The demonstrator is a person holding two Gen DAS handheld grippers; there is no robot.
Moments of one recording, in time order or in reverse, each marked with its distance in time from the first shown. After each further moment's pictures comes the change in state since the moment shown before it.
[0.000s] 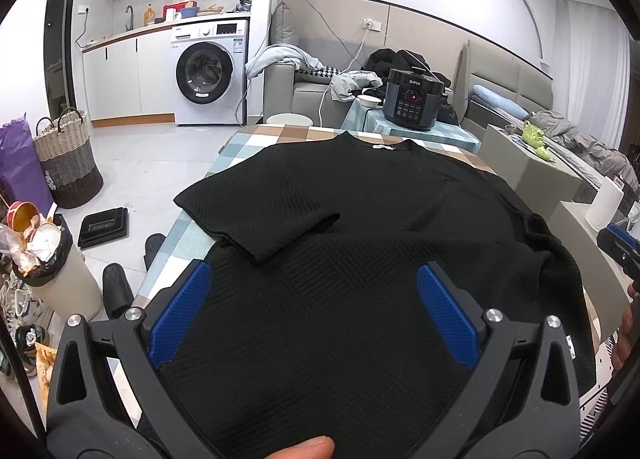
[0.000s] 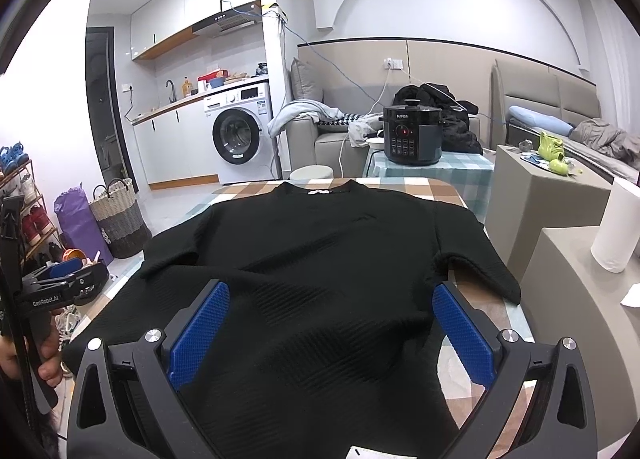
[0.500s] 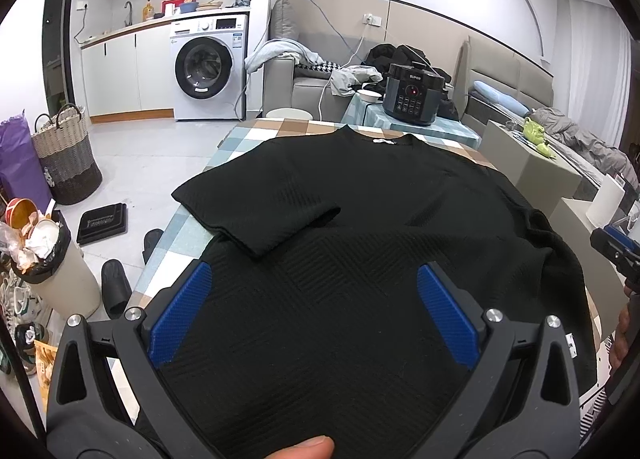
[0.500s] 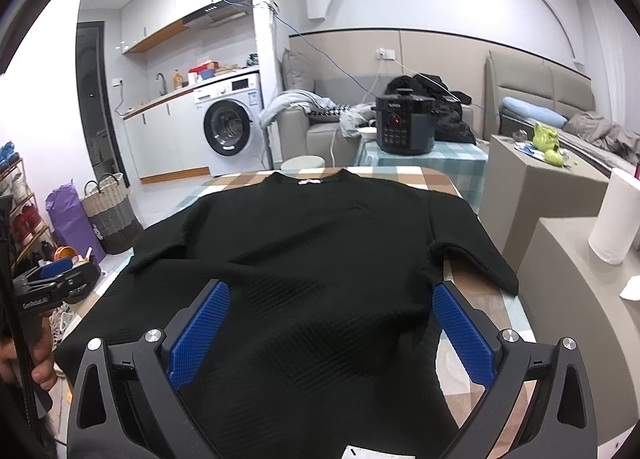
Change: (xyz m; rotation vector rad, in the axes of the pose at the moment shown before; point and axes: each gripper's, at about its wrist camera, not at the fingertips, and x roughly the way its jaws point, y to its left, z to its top) left arm 0.007 0.005 -0.002 -0.004 0.024 -0.002; right arm 0.013 -0.002 0.000 0.031 0.044 -0.048
